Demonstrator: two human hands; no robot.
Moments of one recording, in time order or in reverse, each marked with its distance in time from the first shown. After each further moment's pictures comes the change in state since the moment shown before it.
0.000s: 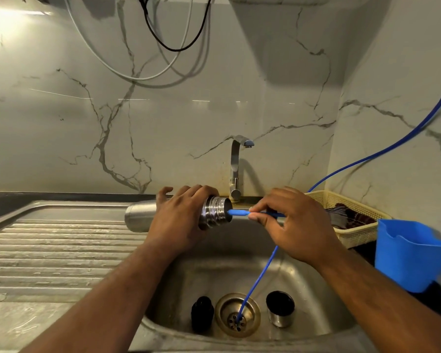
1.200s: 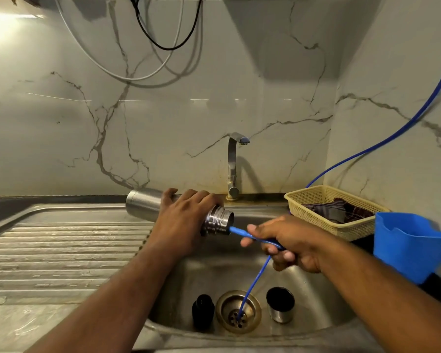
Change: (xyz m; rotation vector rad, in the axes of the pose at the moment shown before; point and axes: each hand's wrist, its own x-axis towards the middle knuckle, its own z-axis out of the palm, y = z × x) left_hand -0.002 0.012 0.005 0.122 -0.057 0.061; right_hand -0.004 -0.008 0.006 0.908 -0.512 1.059
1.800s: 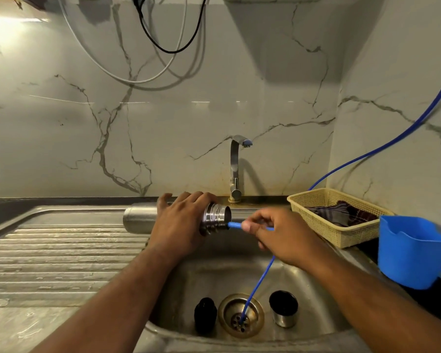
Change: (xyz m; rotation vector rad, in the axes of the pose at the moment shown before) left_hand 0.001 -0.005 -0.002 -0.062 -0.012 -0.084; right_hand 0.000 0.001 0.016 -0.494 0.252 -0.402
